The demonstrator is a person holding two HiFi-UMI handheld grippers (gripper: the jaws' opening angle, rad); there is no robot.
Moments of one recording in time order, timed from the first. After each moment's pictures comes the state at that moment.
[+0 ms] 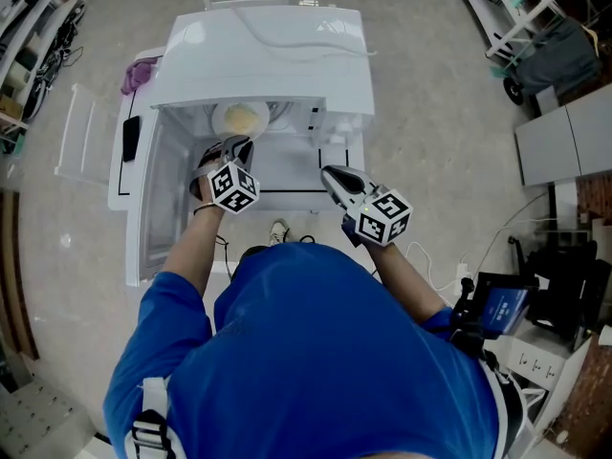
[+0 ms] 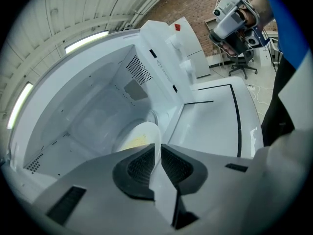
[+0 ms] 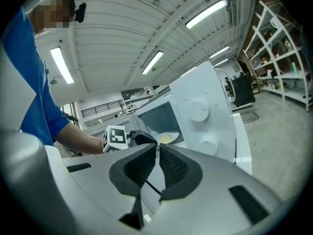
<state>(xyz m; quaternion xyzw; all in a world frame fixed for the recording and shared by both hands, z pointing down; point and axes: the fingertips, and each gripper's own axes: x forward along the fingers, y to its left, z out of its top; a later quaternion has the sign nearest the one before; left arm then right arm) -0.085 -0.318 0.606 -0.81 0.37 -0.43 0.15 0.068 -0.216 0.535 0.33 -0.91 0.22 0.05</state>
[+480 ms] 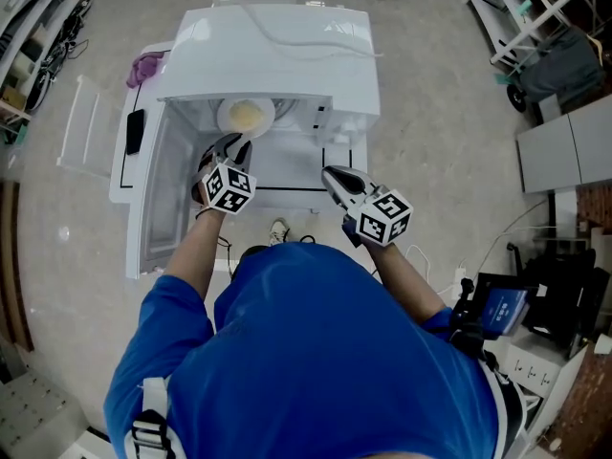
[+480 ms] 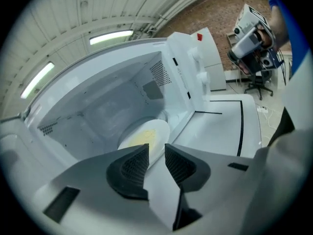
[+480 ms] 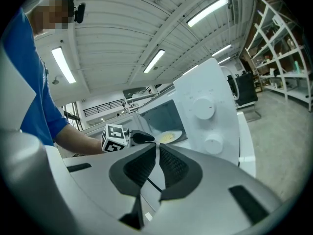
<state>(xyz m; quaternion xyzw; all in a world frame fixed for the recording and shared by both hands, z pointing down) -0.109 -0.313 0.593 -0.82 0.45 -0.35 0.09 0.062 -0.213 0.536 0.32 -0.92 0.22 0.06</state>
